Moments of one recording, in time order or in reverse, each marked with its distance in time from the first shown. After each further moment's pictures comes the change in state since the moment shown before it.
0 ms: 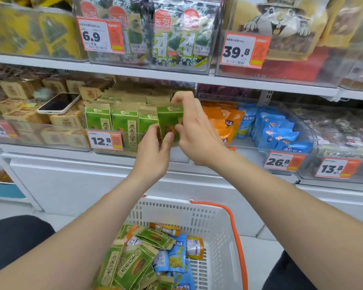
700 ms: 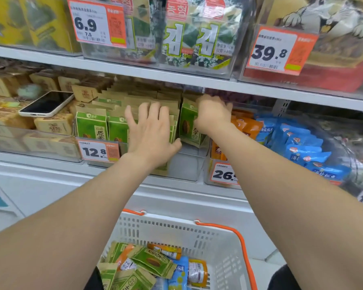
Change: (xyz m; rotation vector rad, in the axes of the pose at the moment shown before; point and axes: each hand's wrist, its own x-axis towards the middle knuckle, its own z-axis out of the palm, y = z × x) left_hand 0.099 -0.029 0.003 0.986 0.011 0.226; right_hand 0.124 0.091 0.039 -0.602 -0.207 0.481
